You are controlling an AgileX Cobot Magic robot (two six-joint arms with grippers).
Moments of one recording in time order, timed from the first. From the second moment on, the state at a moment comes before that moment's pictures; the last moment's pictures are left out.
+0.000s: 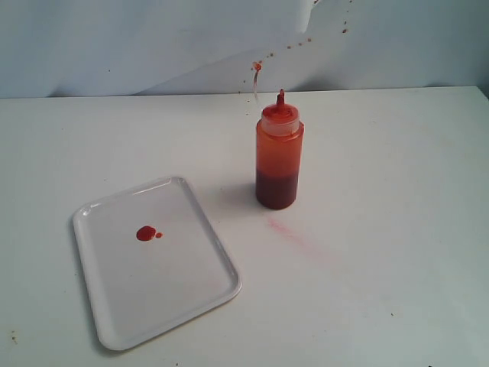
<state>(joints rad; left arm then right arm) 0.02 0.00 -0.01 0.08 0.28 -0.03 -0.15 0.01 0.00 0.00 0.15 -0.06</state>
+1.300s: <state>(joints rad) 0.02 0.00 -0.01 0.08 0.28 -0.03 0.00 0.01 0.00 0.00 0.34 -0.07</state>
